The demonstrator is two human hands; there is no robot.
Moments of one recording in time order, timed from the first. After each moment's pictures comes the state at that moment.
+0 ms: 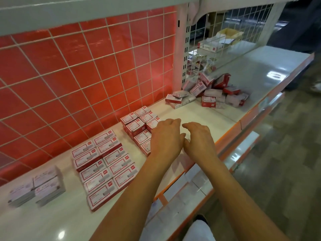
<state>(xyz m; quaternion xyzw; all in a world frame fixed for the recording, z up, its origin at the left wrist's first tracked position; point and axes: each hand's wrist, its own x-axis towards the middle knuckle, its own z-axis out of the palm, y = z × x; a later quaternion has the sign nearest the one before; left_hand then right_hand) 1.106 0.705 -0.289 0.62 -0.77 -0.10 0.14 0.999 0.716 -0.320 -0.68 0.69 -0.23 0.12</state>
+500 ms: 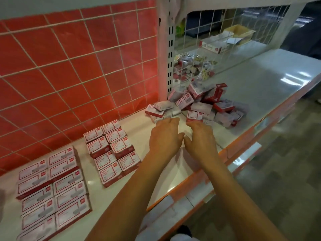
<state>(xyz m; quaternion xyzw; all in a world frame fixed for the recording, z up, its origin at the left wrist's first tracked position) 1.010 0.600 -0.308 0.64 -0.75 -0.11 0.14 0.893 0.600 -0.341 -0.70 0.67 -0.23 0.12</state>
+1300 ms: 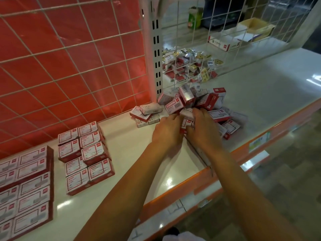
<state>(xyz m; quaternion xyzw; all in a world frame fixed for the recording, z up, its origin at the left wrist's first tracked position) 0.946 0.521 -0.349 0.64 -0.75 -0.09 0.14 0.823 0.517 -0.342 -0.73 0.62 -0.25 0.15</state>
